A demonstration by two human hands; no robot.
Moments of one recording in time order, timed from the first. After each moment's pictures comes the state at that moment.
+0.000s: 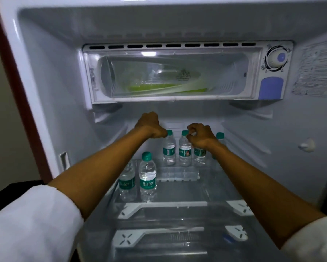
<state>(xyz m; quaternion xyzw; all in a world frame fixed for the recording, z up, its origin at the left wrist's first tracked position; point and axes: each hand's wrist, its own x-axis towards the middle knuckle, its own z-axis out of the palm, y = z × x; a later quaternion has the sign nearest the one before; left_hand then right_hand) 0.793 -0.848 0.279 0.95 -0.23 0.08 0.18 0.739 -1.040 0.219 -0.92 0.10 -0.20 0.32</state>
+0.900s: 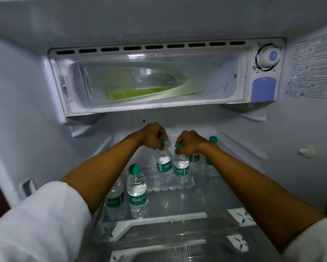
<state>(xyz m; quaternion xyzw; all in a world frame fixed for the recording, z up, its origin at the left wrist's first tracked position) 0.836 -0.889 0.261 0.90 -0.40 -0.03 0.19 0.757 -1.051 0.224 -0.98 0.07 -0.09 0.19</state>
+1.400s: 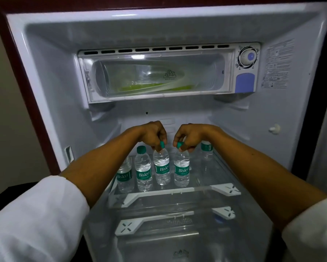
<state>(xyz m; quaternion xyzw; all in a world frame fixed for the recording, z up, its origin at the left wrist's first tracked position) 0.761 -0.843 0.263 0.89 -0.44 -0.08 0.12 0.686 -1.017 0.252 -0.98 0.00 0.06 0.19</state>
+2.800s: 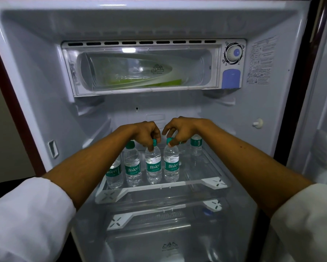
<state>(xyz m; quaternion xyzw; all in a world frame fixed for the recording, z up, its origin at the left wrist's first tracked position) 0.751 -0.854 0.256 0.89 -0.45 -0.09 0.06 0.670 -1.018 0.261 -0.98 -0.01 0.06 0.18</state>
